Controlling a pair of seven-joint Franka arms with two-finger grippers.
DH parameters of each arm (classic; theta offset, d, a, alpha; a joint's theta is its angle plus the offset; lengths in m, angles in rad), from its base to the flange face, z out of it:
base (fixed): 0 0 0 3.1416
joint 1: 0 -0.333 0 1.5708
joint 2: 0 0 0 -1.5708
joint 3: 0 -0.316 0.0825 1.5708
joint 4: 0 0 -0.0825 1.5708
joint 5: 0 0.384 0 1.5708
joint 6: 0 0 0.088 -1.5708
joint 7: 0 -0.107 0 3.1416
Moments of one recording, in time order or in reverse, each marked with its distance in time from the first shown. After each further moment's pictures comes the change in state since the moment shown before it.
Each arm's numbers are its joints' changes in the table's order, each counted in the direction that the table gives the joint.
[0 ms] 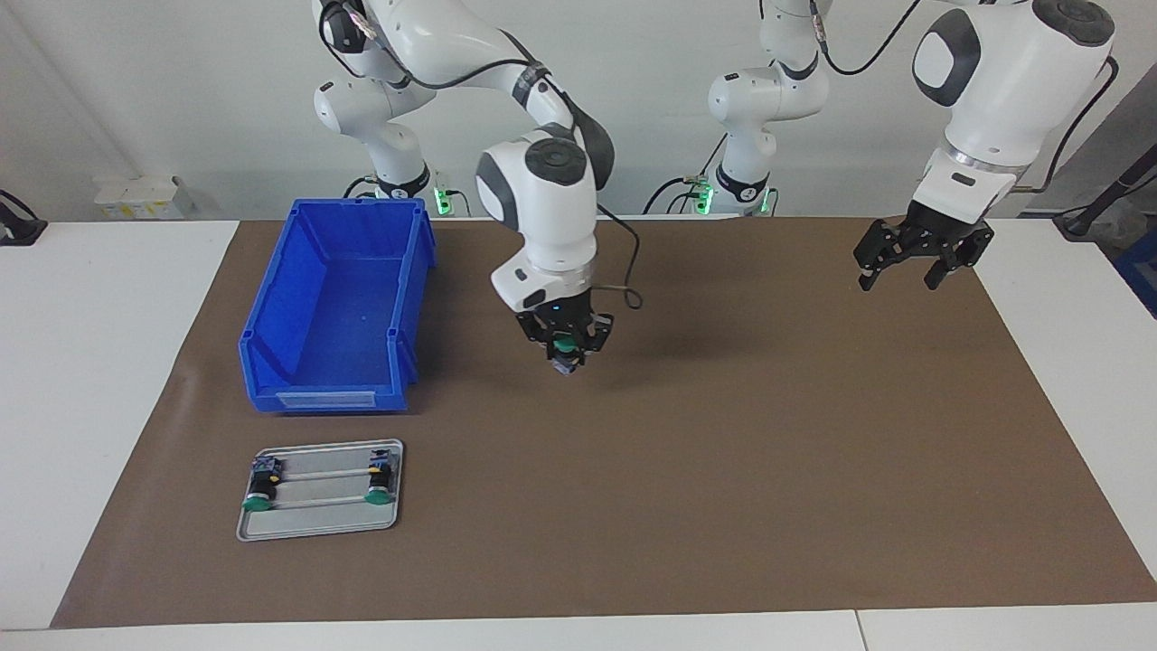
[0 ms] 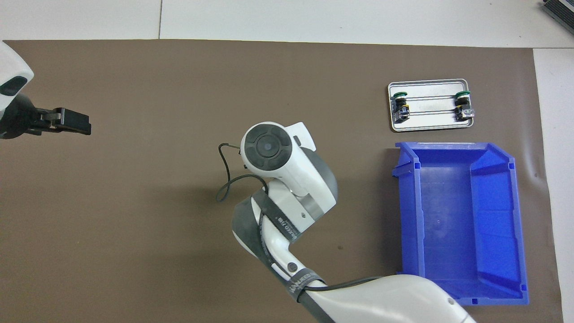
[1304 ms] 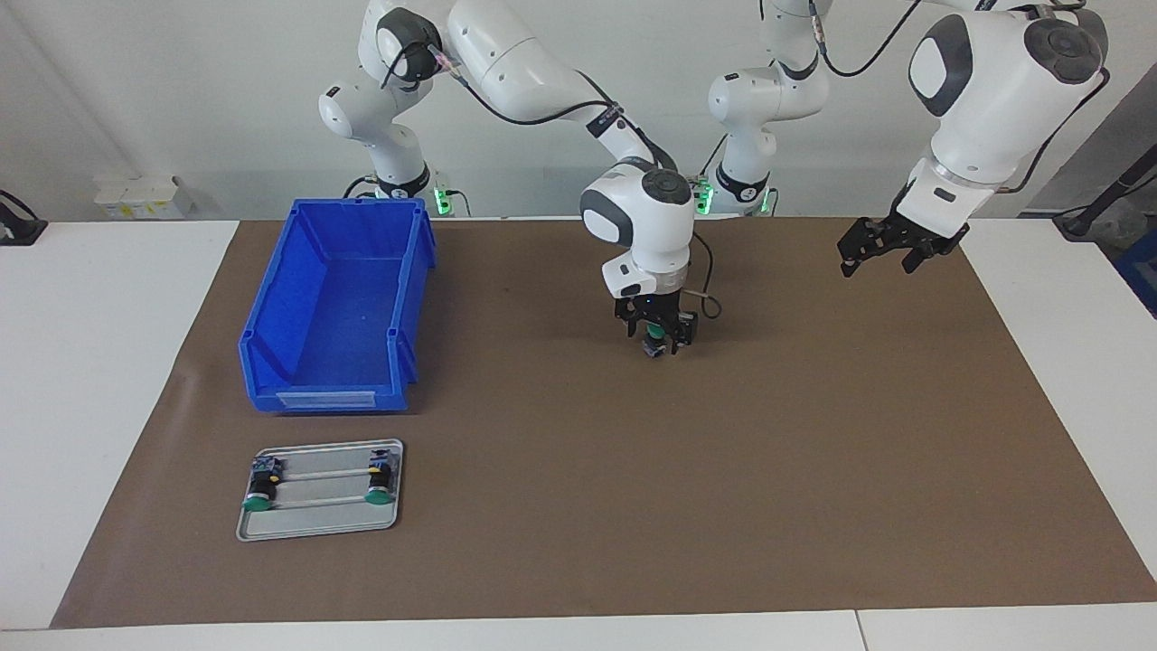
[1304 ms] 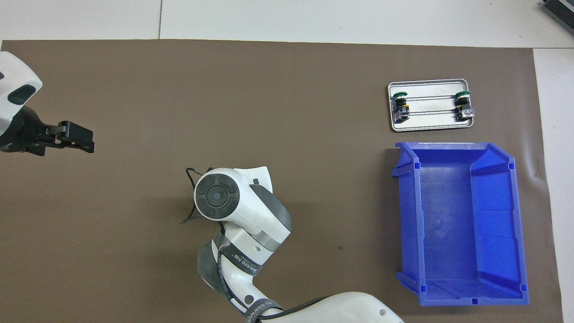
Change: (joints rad) left arm 0.001 0.001 0.005 0.025 -0.001 -0.159 0.060; right arm -0.341 0.243 -0.006 0.034 -0.002 0.288 -0.716
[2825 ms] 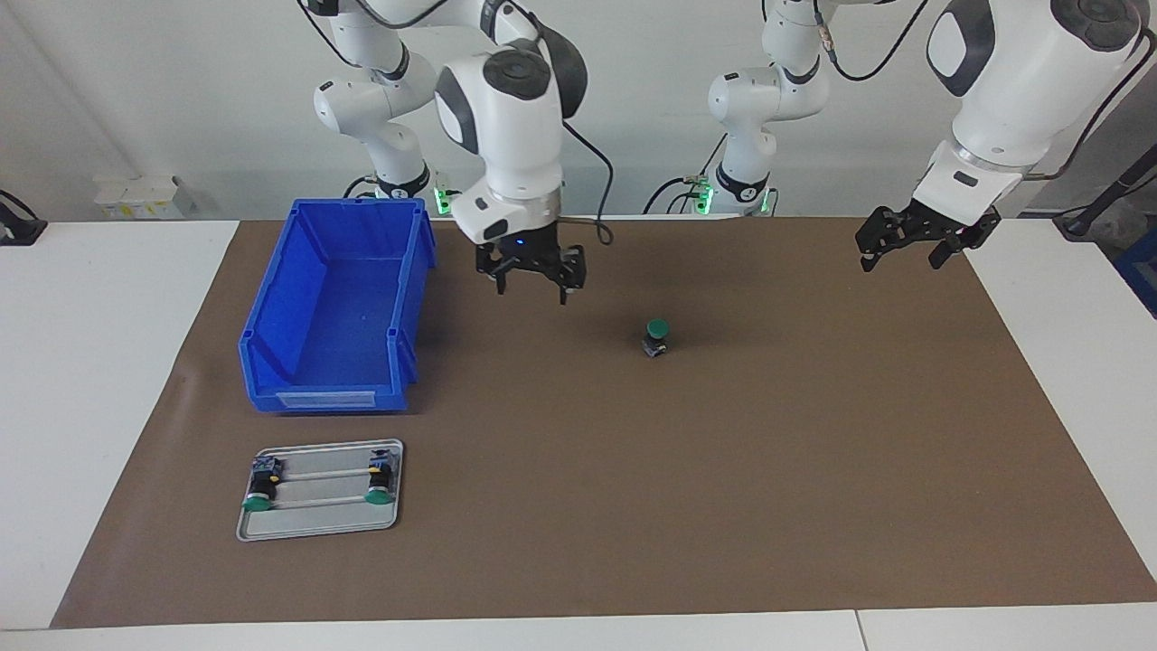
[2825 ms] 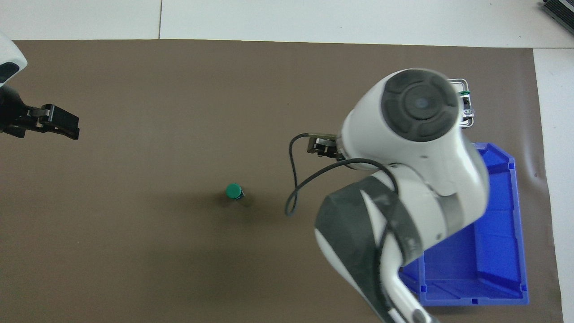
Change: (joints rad) left arm 0.014 0.093 0.015 -0.210 0.069 -0.098 -0.019; right arm 0.226 -0.324 0.001 0.025 -0.005 -0.371 0.470
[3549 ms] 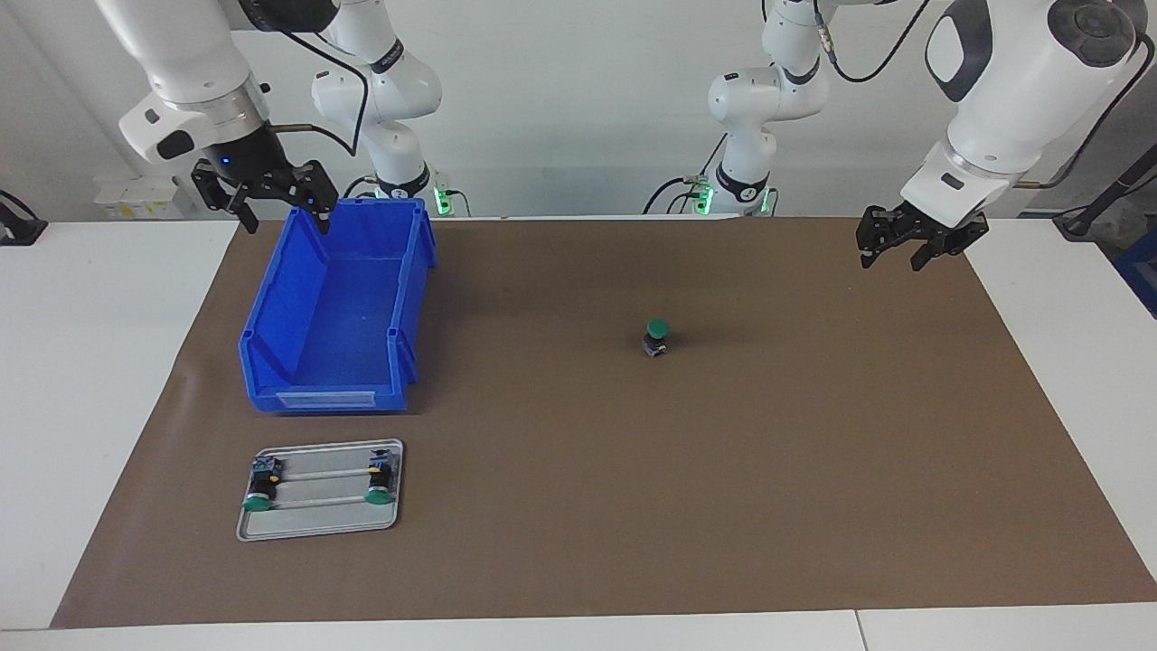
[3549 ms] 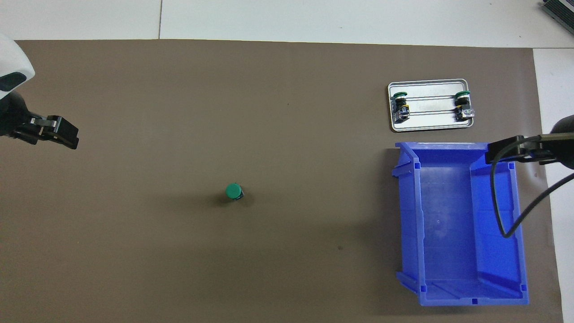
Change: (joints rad) left arm 0.001 0.006 0.001 -0.011 -0.001 -0.060 -0.129; right arm 0.466 -0.323 0.022 0.023 -0.001 -0.357 0.821
